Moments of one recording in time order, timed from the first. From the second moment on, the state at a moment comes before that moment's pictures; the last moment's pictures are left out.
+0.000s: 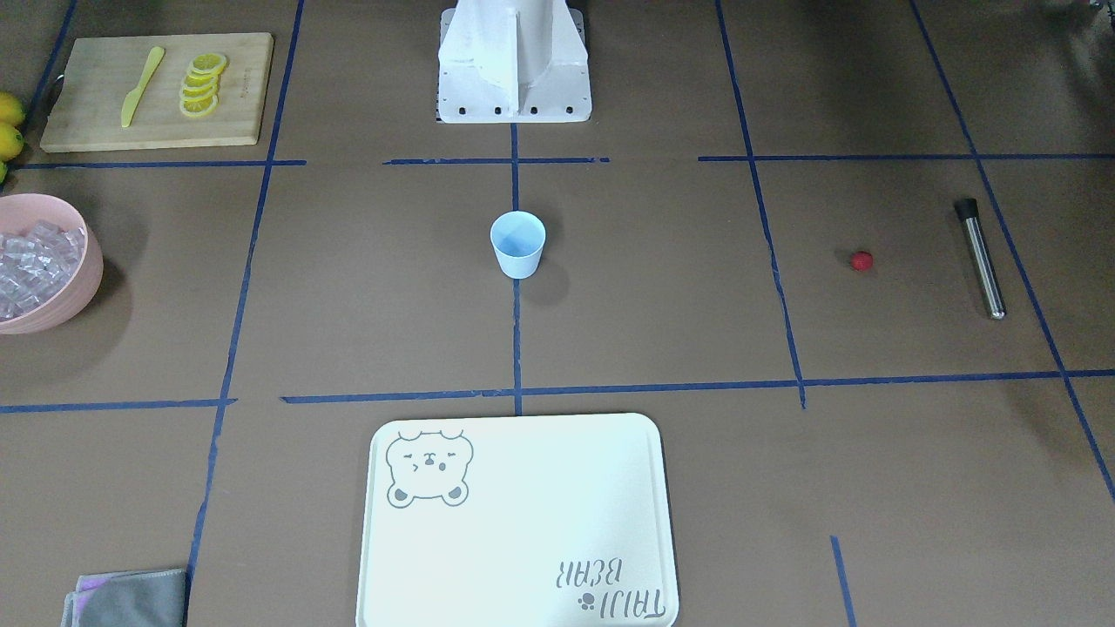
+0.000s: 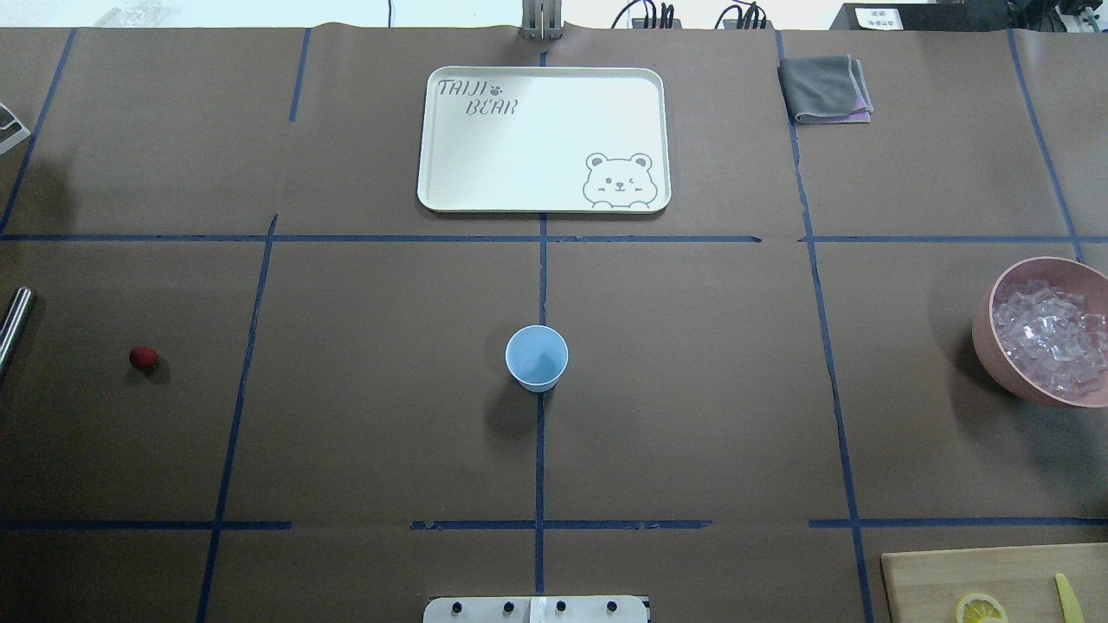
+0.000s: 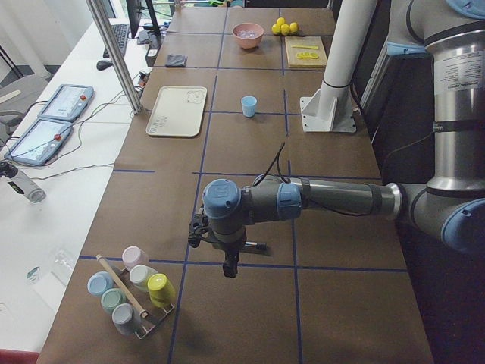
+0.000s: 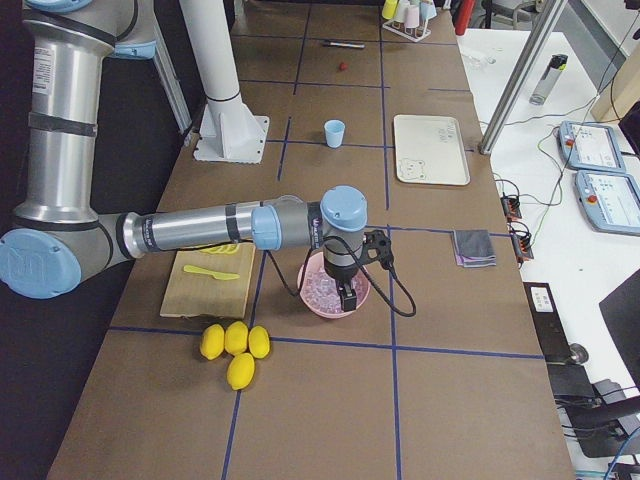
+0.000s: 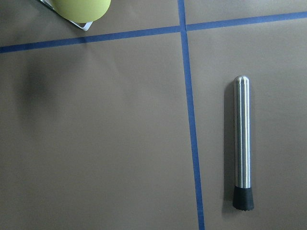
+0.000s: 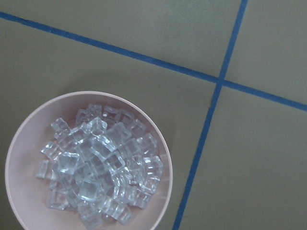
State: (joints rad) left arm -1.61 -1.44 -1.77 -1.39 -2.33 0.22; right arm 1.45 -1.72 1.89 -1.56 2.33 -0.09
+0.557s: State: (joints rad) left arm -1.61 -1.44 -1.77 -1.39 -2.33 0.22; right arm 1.21 -1.70 1.89 -1.37 2.27 0.27
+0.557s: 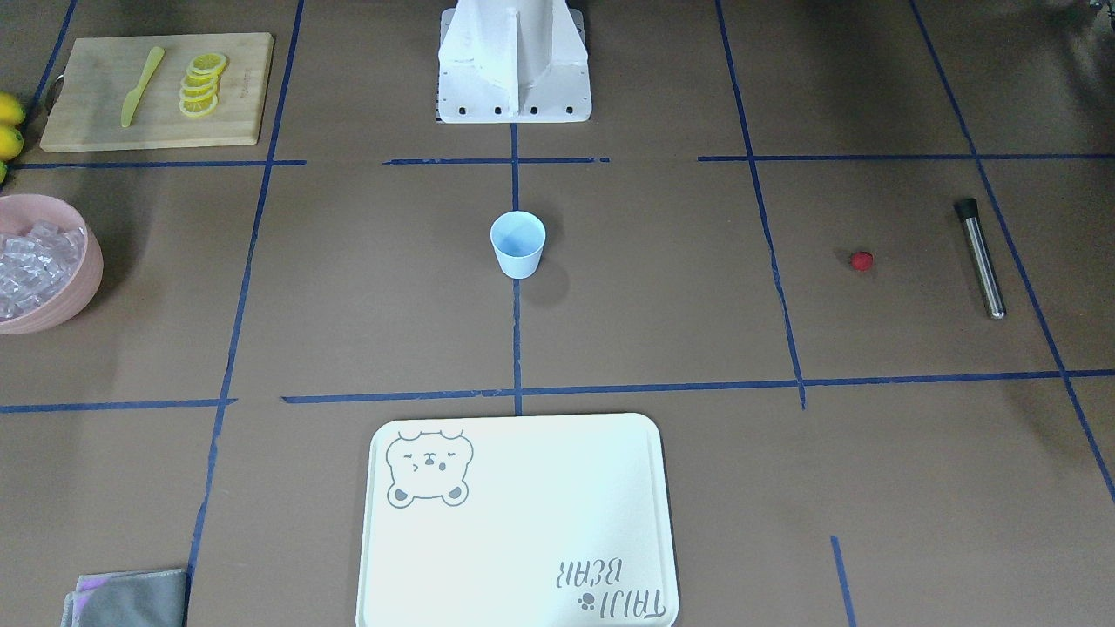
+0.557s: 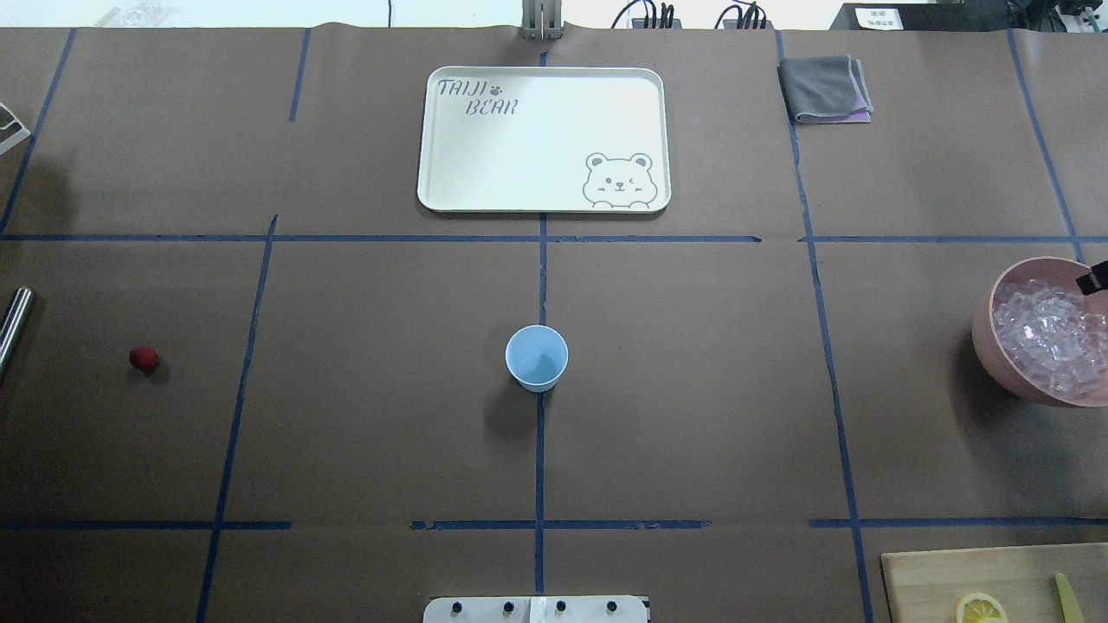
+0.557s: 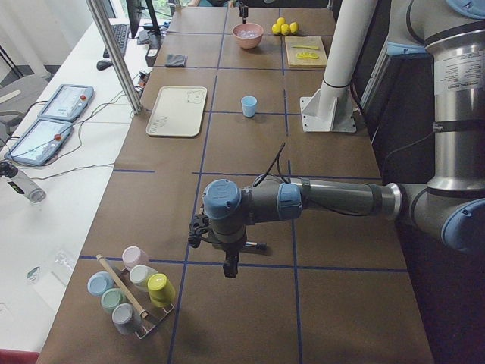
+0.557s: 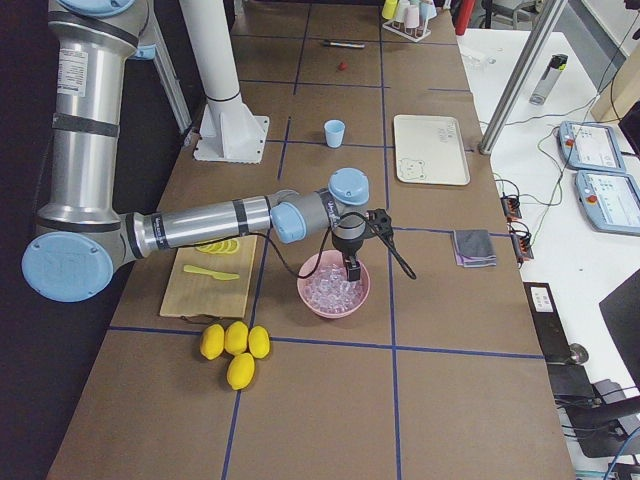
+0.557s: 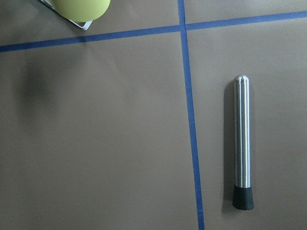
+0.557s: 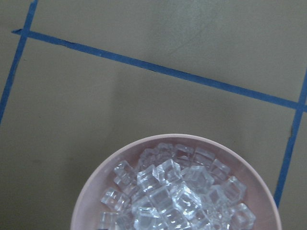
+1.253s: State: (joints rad) left arm -1.61 -1.44 -1.77 -1.39 -2.33 0.22; right arm 1.10 -1.67 1.85 -1.36 2.24 0.31
